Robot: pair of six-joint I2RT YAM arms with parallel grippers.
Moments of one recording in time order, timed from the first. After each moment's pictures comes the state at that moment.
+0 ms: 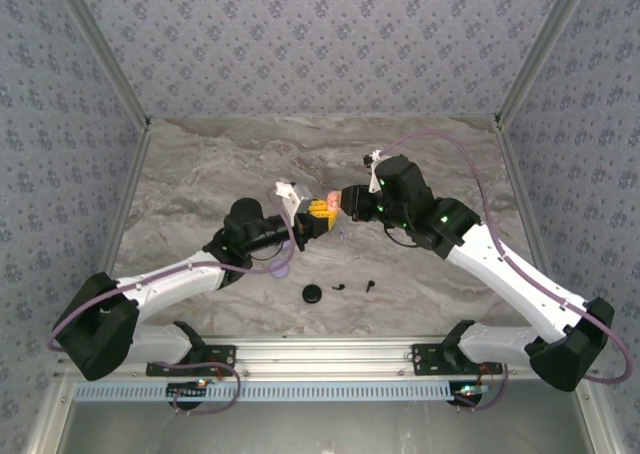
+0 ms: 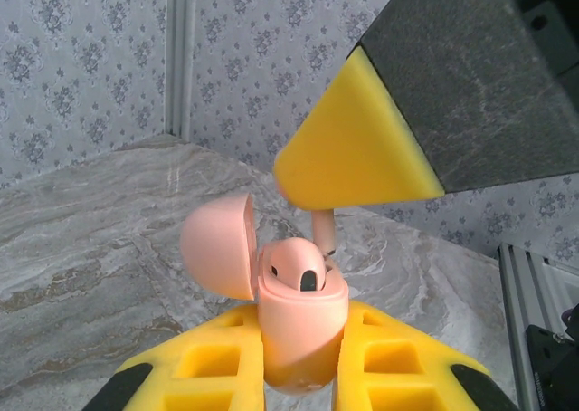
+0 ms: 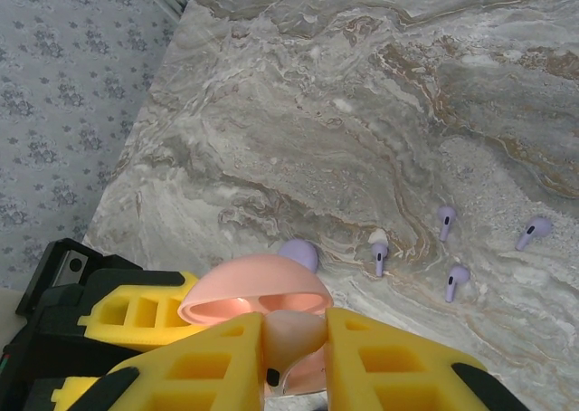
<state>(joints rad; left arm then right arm) -0.76 1.27 0.63 0.63 0.43 -0.19 0.75 1.19 1.20 -0.59 0.00 0.61</state>
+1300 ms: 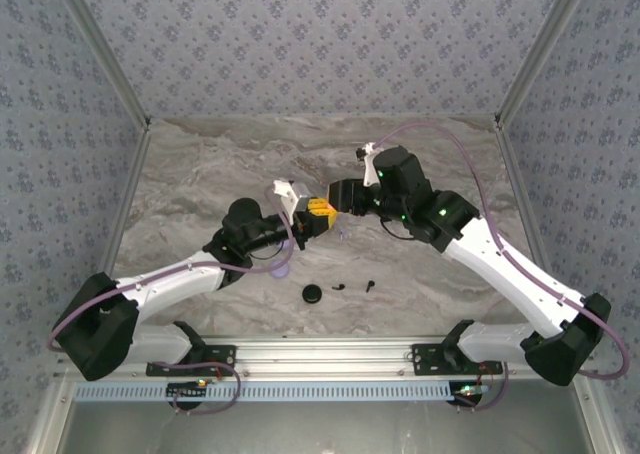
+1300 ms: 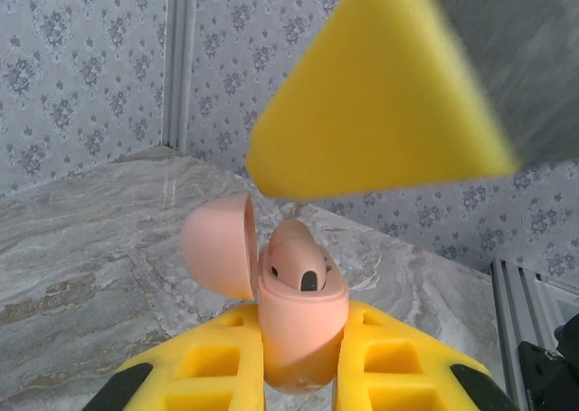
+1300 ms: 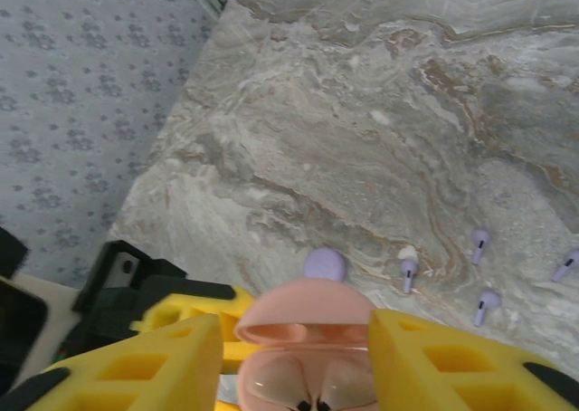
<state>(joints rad) -0.76 1.27 0.63 0.67 0.43 -0.22 0.73 1.23 1.28 -0.59 -0.08 0.55</state>
